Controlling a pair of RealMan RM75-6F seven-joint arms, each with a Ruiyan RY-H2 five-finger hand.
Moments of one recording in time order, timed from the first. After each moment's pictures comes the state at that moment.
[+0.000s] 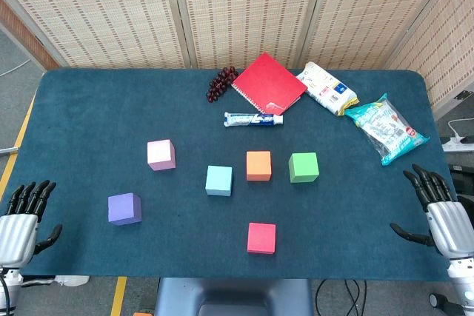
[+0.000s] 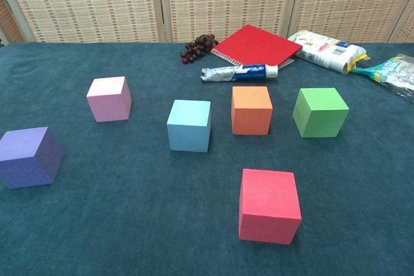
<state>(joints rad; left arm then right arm) -0.10 -1.18 -0.01 -1.57 1.51 1.55 0.11 0.11 -1.04 -0.03 -1.60 -1.58 1.53 0.20</state>
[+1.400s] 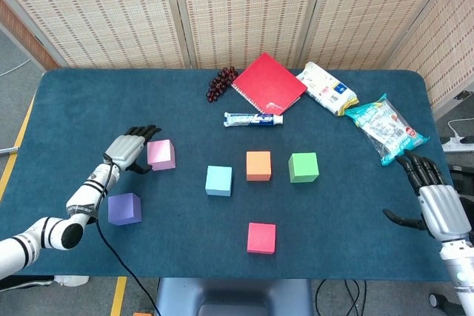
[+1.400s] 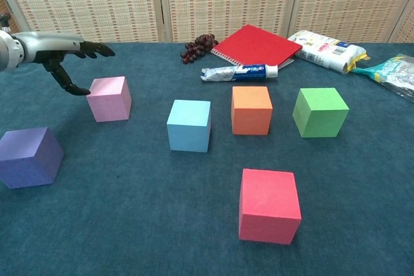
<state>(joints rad) -0.84 -1.34 -0.23 -1.31 1.01 0.59 0.07 0.17 -1.00 0.05 -1.67 -1.54 1.42 0.18</state>
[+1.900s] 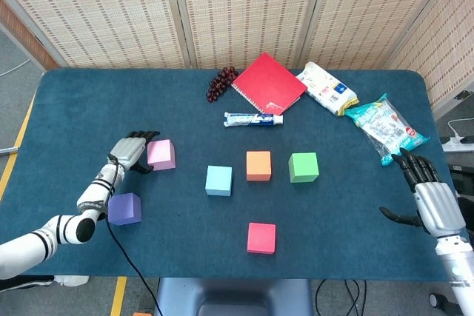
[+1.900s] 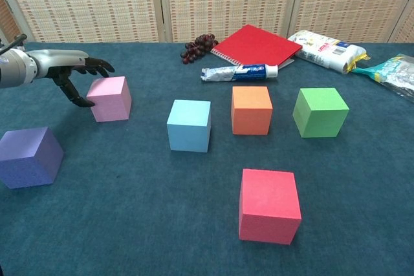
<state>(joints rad) -0.87 -1.45 -0.20 -1.15 0.92 0.57 0.06 0.18 -1.01 0.06 -1.66 -1.51 1.38 0.19</state>
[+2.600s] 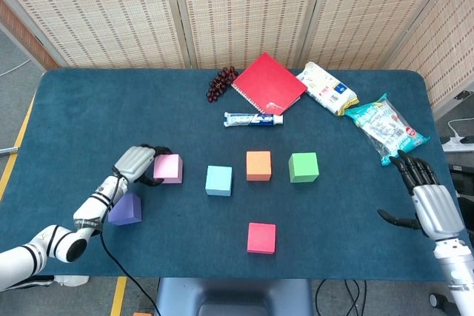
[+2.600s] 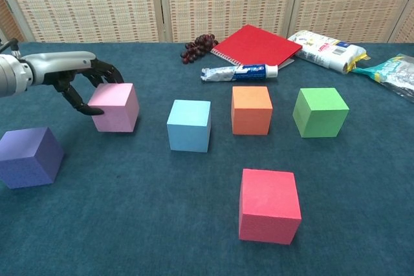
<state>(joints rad) -0.79 -1.41 -0.15 -1.27 1.29 0.70 -0.17 0.17 -1.01 0.06 -1.68 -1.53 1.40 0.17</state>
